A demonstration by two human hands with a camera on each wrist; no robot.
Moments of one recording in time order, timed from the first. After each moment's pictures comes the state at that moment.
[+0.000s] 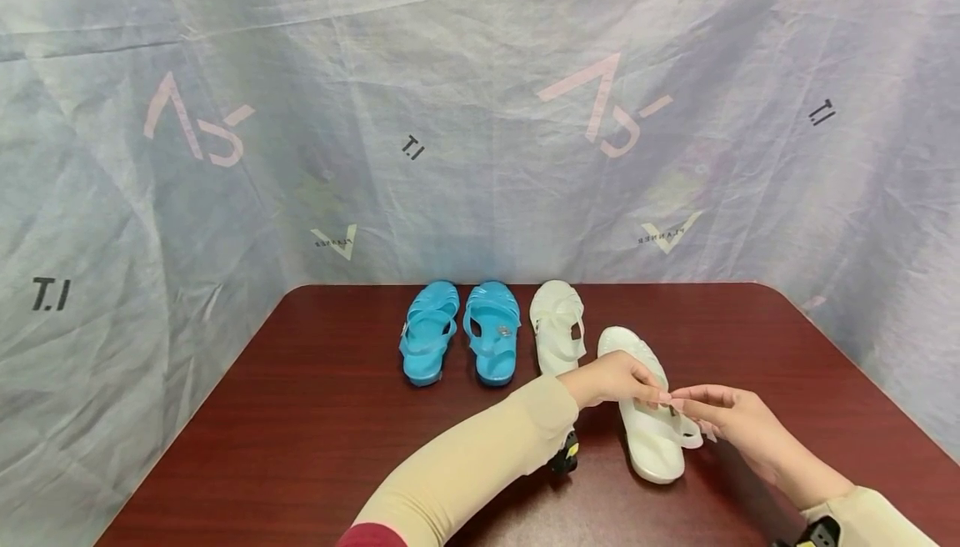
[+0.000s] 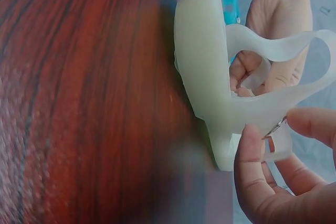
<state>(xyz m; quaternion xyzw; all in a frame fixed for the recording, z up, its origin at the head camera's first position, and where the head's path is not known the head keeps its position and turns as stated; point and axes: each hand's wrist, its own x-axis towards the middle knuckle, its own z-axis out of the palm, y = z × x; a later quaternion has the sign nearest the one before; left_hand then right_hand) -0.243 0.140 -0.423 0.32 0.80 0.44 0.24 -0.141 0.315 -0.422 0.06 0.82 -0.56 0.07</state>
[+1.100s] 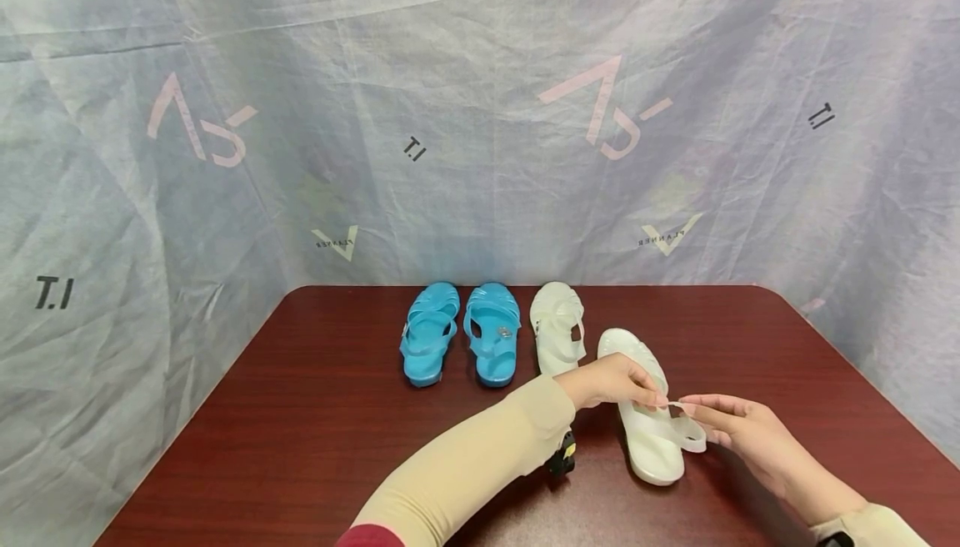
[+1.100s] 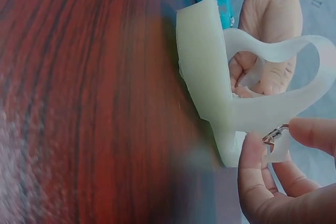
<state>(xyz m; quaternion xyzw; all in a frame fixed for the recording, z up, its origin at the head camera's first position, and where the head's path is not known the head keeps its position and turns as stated) -0.246 0.137 -0.424 0.31 0.79 0.46 0.28 -0.133 0.324 -0.428 0.08 0.79 -0.60 0.09</state>
